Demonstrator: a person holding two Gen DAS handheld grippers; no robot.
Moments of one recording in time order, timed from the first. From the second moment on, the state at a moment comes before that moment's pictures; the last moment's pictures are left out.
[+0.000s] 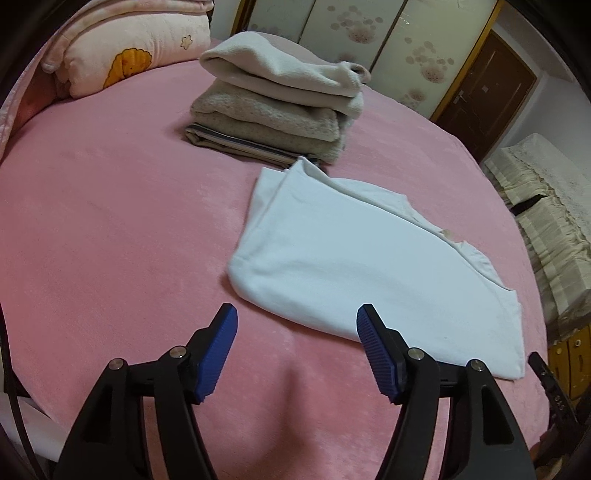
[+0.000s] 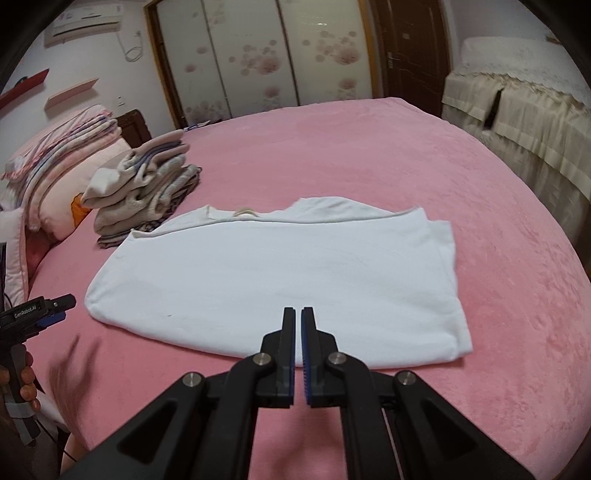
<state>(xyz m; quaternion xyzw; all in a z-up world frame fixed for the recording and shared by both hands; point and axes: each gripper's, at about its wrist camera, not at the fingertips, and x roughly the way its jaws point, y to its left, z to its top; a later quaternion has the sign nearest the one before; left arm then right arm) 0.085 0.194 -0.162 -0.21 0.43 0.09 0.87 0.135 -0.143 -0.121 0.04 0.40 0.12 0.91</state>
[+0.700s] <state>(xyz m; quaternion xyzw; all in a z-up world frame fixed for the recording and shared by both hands) 0.092 0.202 -0.246 -0.42 0.38 0.00 0.82 0.138 -0.094 -0.135 0.05 0.40 0.15 0.90</state>
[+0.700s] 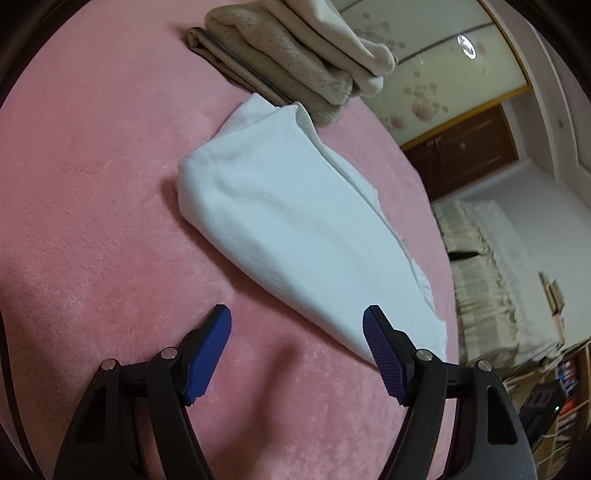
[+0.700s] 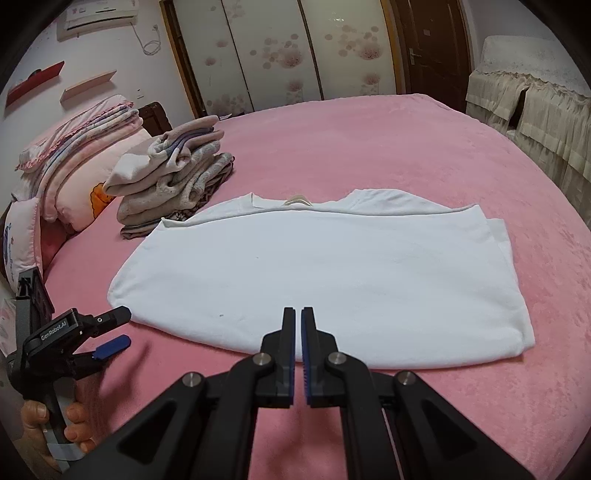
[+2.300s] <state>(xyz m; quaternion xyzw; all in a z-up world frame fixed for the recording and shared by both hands) 0.194 0.113 -0.117 -0.26 0.27 -0.07 0.92 0.246 -0.051 -0.202 0.08 0.45 0.16 0.87</state>
